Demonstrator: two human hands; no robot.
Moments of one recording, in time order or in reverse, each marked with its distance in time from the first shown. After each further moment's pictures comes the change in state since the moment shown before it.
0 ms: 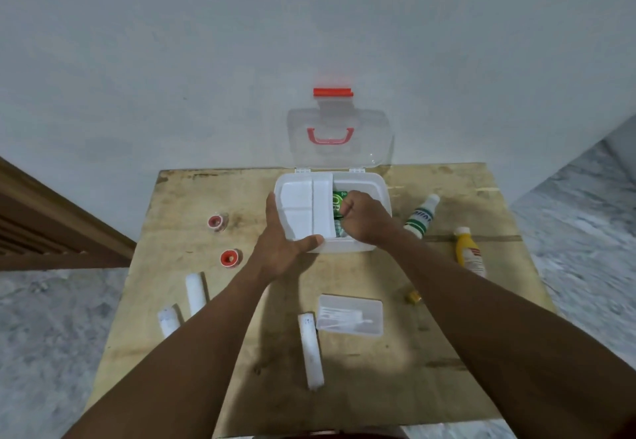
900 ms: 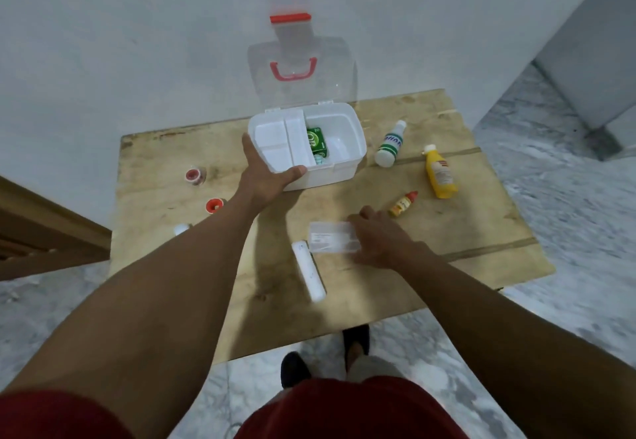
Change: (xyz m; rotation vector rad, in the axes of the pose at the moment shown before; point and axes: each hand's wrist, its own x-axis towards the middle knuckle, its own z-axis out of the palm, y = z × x) left_hand -0.002 -0.006 0.000 0.084 -0.035 -0.092; right_hand -0.140 0.063 0.064 -0.553 -0.171 0.031
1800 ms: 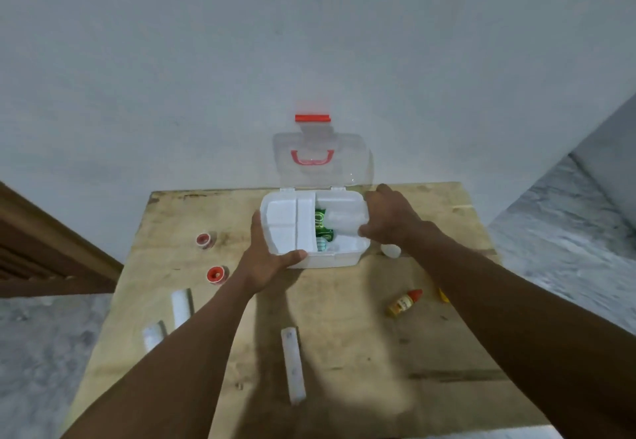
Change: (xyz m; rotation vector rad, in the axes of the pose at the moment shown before) left_hand -0.003 0.008 0.000 -0.099 0.032 0.074; right_hand 0.100 0.036 -0.156 0.027 0.249 -0.033
